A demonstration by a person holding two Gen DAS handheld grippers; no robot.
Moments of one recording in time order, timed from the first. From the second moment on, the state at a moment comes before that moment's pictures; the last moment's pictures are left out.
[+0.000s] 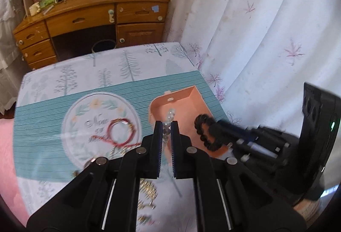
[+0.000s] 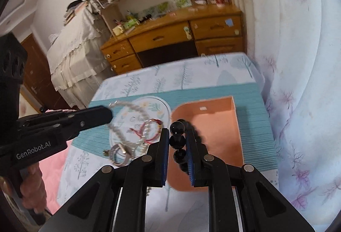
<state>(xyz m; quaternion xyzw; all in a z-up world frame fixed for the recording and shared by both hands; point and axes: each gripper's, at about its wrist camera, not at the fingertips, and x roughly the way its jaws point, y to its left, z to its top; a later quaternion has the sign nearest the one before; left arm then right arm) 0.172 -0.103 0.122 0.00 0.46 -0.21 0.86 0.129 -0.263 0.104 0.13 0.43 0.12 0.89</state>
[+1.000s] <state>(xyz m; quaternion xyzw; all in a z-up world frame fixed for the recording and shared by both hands) 0.211 -0.164 0.009 0.04 0.52 -0.20 0.83 0.116 -0.279 0.044 0.04 0.44 0.04 0.89</state>
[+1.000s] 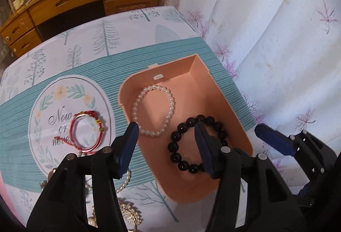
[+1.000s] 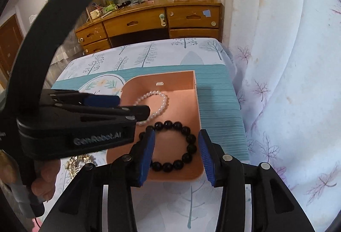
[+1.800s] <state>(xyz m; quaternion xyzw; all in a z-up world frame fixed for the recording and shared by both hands) 0.098 -0.050 0.044 -0.02 0.46 -0.09 0.88 0.039 -0.238 0.062 0.04 0.44 0.06 0.89</state>
